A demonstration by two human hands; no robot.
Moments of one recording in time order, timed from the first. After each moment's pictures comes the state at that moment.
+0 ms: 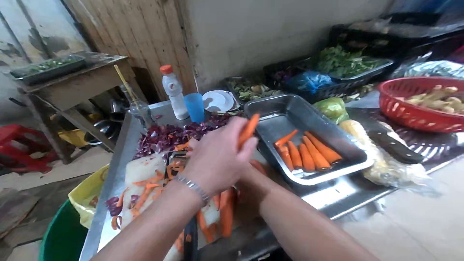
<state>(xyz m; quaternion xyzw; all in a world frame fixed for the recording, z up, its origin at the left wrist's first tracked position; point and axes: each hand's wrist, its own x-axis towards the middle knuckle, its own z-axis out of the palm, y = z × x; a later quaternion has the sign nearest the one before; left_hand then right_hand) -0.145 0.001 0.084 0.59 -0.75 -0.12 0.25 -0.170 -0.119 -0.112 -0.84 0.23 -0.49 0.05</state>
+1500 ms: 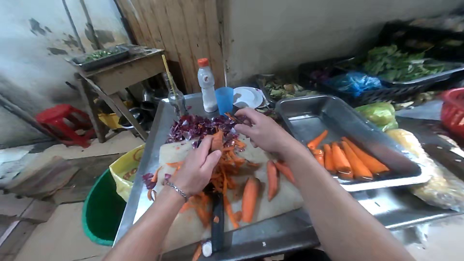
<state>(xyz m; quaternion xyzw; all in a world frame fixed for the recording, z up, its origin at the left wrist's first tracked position) -0.030 0.031 -0.004 0.59 -0.70 -0.16 0.37 -0.228 -0.110 0.031 -0.83 0.35 -0.23 0.36</state>
